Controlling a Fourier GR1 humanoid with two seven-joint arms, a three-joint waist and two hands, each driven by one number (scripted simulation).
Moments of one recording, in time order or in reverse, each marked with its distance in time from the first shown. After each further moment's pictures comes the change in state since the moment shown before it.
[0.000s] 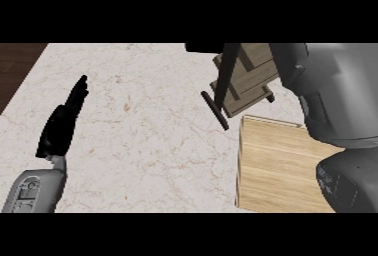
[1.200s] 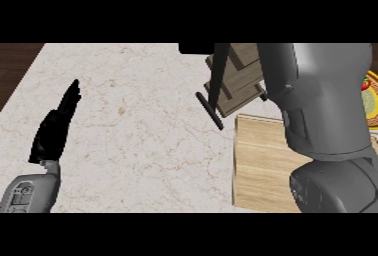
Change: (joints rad) left arm 0.032 0.012 0.027 0.003 0.002 0.001 -0.015; right arm 0.089 0.093 -0.120 -0.209 0.031 -0.311 0.033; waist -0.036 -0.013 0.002
